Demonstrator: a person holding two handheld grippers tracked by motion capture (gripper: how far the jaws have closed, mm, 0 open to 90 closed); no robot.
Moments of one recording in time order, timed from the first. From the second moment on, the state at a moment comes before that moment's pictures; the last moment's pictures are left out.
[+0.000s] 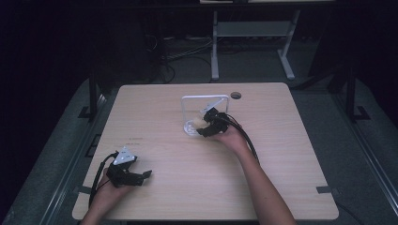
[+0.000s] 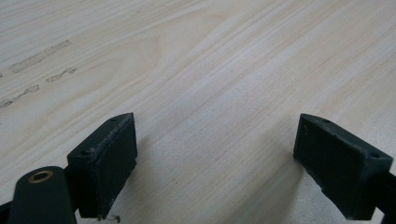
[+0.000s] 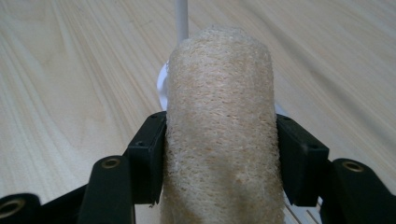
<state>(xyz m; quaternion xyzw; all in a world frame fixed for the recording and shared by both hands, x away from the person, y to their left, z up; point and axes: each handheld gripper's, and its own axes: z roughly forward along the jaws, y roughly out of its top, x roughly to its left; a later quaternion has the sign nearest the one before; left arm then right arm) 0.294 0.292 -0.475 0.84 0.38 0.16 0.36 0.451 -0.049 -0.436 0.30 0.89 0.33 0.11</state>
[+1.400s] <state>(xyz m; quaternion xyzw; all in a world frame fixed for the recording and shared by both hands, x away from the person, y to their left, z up) 0.294 0.292 -0.475 0.84 0.38 0.16 0.36 0.455 -0.033 -0.438 0.28 0.90 0.32 0.13</state>
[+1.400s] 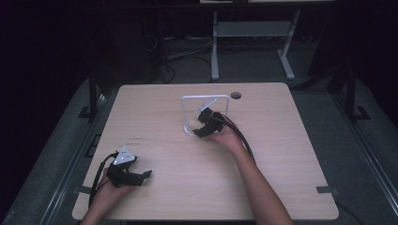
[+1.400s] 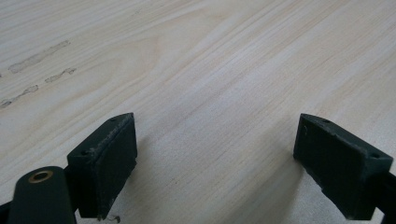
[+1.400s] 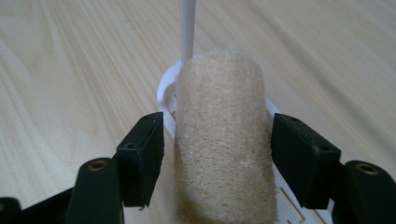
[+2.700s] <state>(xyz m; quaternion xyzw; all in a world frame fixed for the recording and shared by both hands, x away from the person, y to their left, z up) 0.294 0.292 -0.475 0.84 0.38 0.16 0.36 0.417 -0.045 -0.437 0.28 0.90 0.34 0.08</state>
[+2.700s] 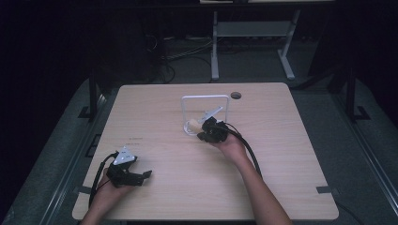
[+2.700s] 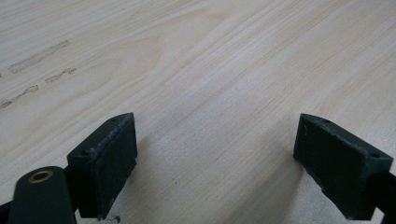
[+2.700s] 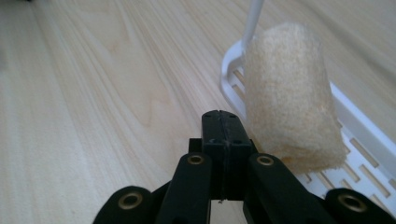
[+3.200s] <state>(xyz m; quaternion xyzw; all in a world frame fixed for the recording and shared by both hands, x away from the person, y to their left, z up) 0.294 0.292 -0.475 0.84 0.38 0.16 0.36 0.425 -0.060 -0.444 0.30 0.89 0.32 0.10</state>
